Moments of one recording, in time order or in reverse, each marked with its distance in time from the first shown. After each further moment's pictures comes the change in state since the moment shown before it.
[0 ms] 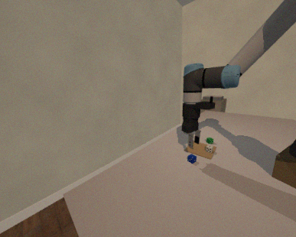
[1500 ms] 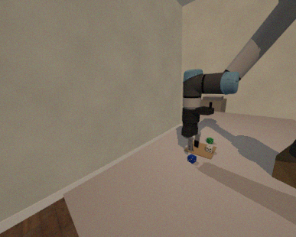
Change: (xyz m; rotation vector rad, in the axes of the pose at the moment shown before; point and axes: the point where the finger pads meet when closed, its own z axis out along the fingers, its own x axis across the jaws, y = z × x) arm 0.000 0.000 0.021 0.001 -0.002 0.000
